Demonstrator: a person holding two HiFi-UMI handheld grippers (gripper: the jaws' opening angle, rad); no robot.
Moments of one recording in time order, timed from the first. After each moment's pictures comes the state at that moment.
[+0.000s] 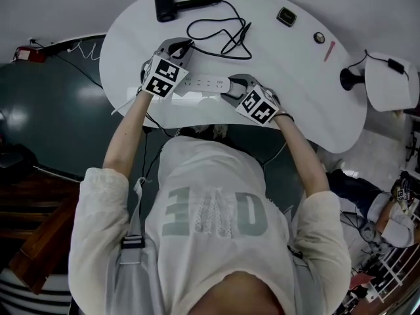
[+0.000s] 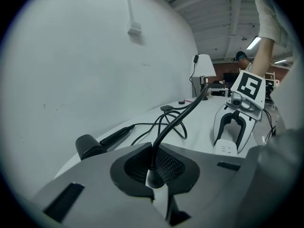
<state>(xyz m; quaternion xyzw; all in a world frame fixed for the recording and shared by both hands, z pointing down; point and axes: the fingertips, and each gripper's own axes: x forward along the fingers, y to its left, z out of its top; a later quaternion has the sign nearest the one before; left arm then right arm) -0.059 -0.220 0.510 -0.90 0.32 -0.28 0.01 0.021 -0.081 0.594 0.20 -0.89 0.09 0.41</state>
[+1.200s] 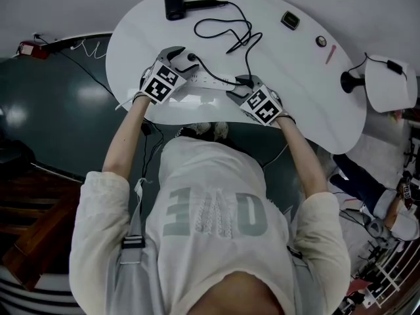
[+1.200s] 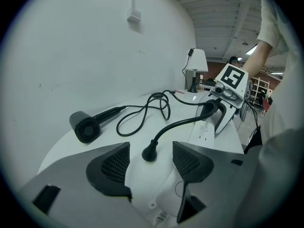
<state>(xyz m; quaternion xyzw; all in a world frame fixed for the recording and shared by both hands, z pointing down) -0.086 -0.175 0.547 -0.90 0.27 -0.33 -0.05 0.027 -0.081 0.596 0.24 -0.88 0.11 0.40</state>
